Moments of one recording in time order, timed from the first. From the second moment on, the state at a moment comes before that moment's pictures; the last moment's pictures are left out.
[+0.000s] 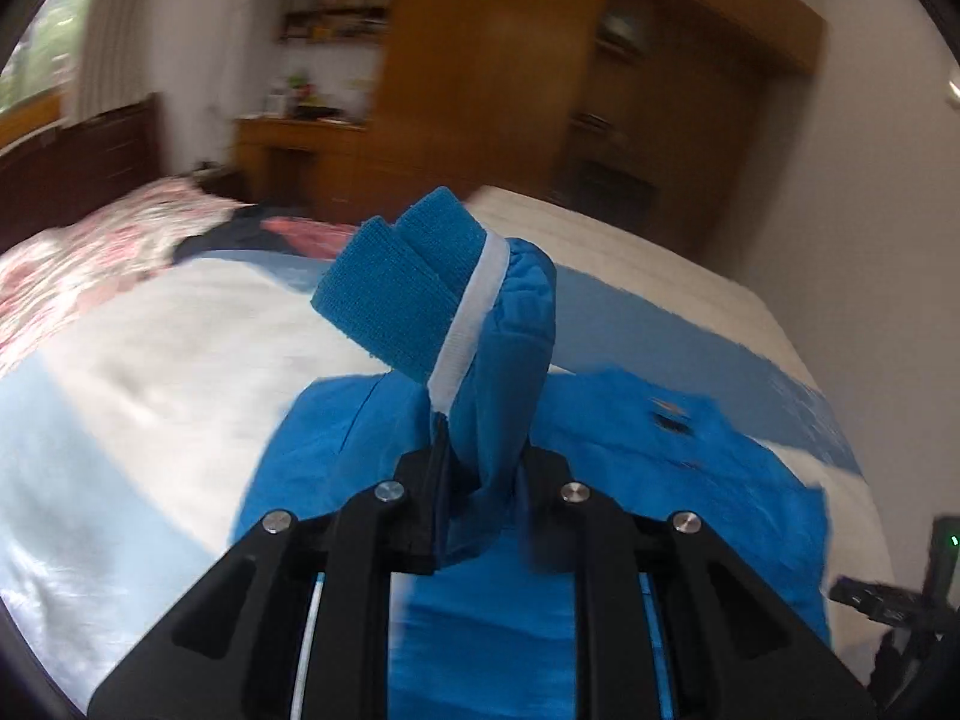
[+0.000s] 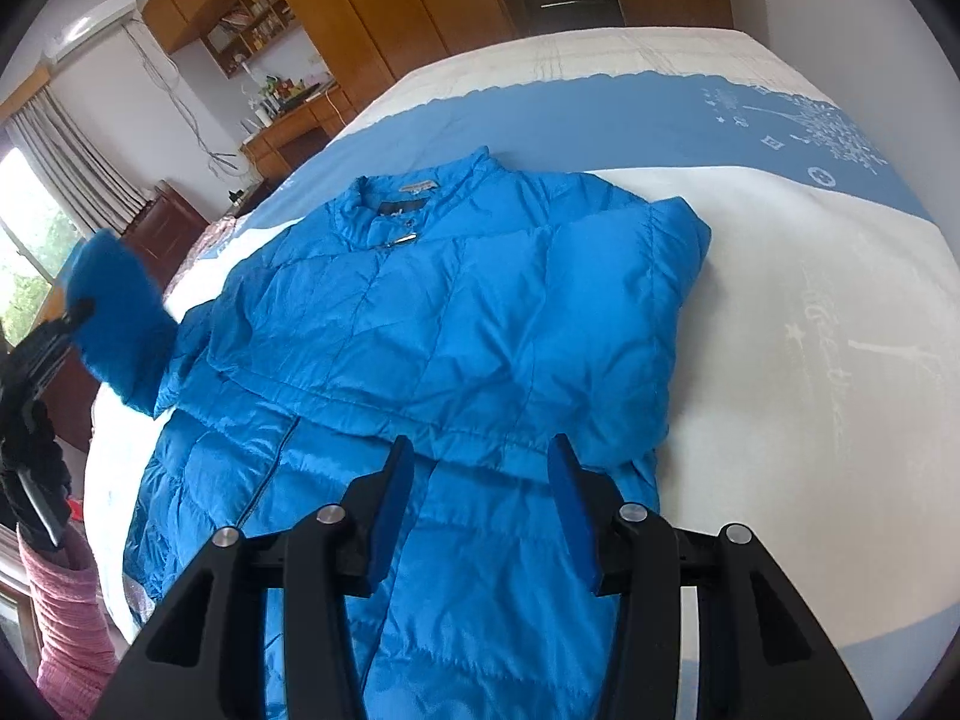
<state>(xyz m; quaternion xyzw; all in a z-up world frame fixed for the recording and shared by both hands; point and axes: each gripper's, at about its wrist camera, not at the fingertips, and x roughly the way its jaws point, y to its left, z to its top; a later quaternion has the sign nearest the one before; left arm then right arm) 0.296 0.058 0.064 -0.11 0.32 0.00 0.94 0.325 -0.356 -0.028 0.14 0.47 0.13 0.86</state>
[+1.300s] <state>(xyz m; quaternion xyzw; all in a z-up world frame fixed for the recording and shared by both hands) 0.359 0.003 -0.063 -0.10 0.45 -0.08 0.88 0.412 -0.326 -0.064 0.24 0.54 0.17 0.79</state>
